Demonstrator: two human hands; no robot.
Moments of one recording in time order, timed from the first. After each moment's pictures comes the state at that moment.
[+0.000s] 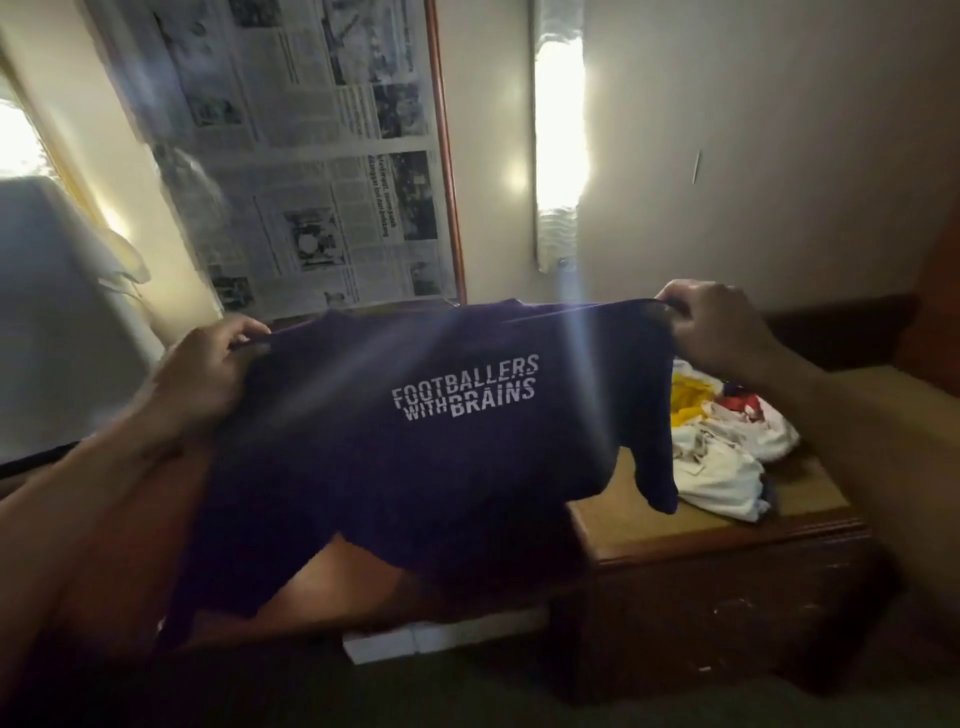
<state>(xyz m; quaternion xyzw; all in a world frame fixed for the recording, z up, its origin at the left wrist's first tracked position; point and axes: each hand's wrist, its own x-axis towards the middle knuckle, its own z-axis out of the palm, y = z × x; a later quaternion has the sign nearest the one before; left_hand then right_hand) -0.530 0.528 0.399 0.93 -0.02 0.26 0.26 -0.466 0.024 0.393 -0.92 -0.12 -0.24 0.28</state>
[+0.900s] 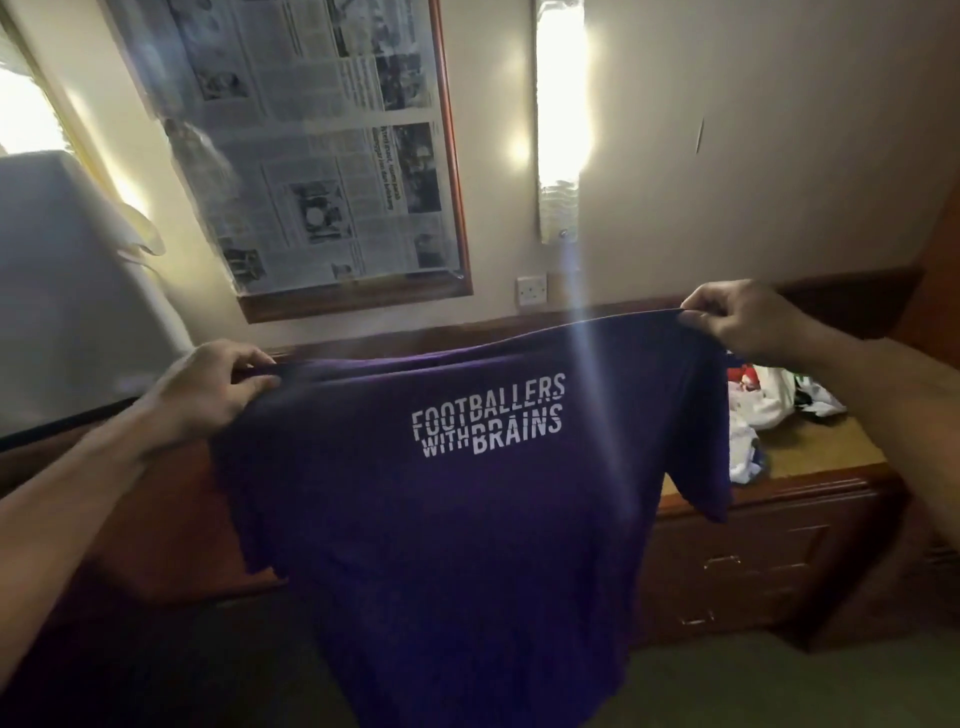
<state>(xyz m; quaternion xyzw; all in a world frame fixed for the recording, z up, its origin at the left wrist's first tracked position) -0.577 0.534 0.369 0.97 0.02 0.18 0.17 -0.480 -0.030 0.366 -0.93 -0.13 -0.11 0.34</state>
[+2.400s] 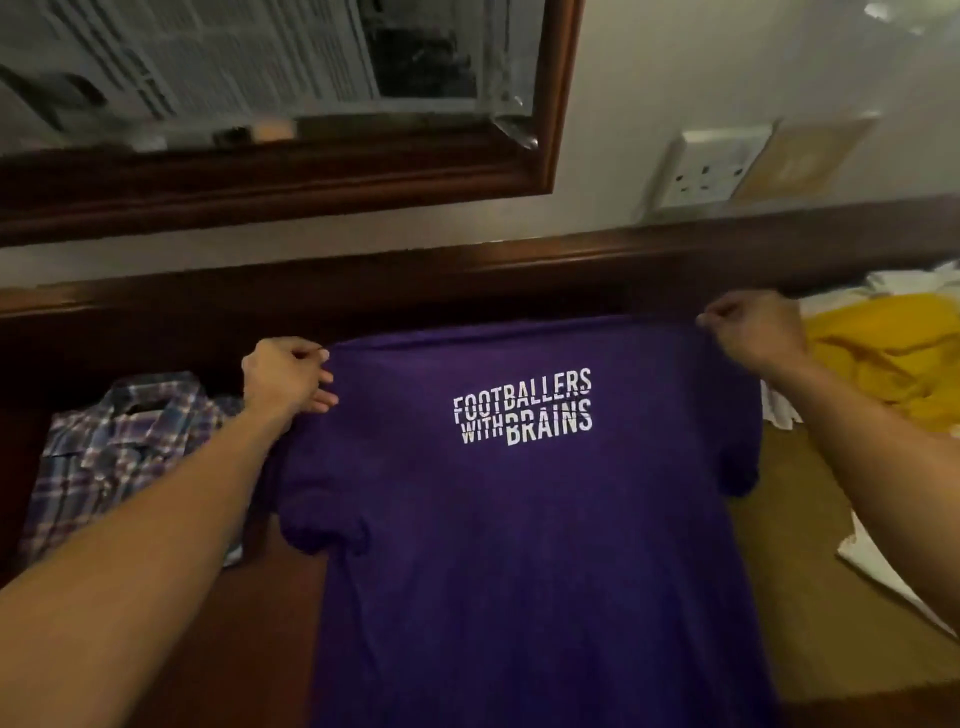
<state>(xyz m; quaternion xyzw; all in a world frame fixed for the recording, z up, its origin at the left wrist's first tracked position) -0.010 0.633 0.011 0.81 0.36 -0.04 0.46 0.076 0.114 0.040 -0.97 0.08 0.04 0.20</state>
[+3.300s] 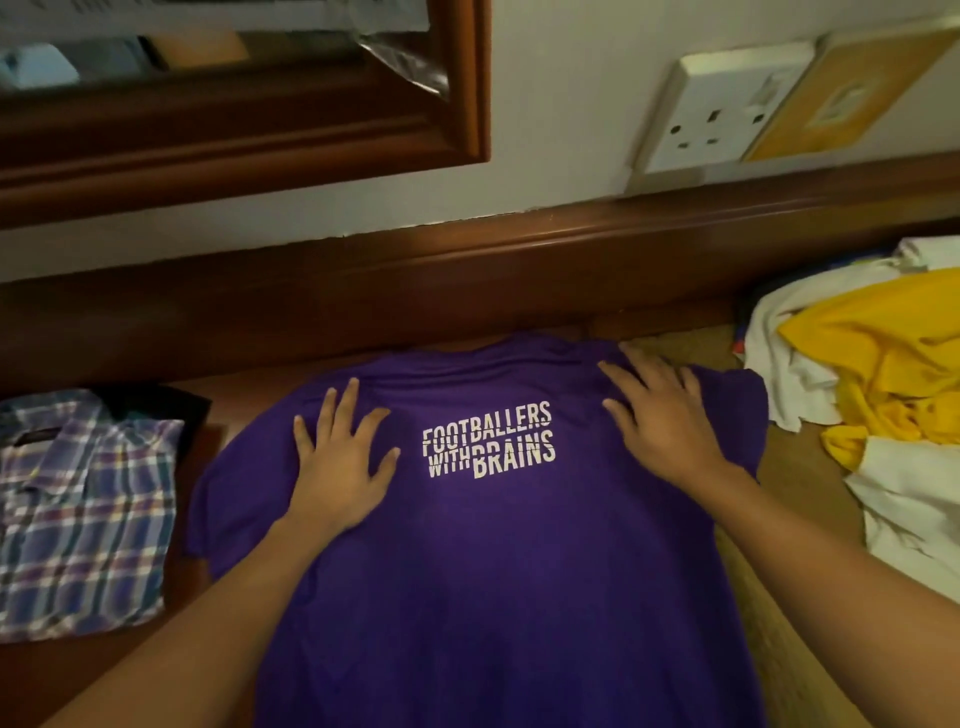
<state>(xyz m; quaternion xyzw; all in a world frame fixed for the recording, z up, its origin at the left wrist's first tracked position) -0.051 0.542 -0.108 0.99 0.00 -0.12 0.10 0.018 0.141 -0.080 -0.99 -0.12 0.05 0.10</state>
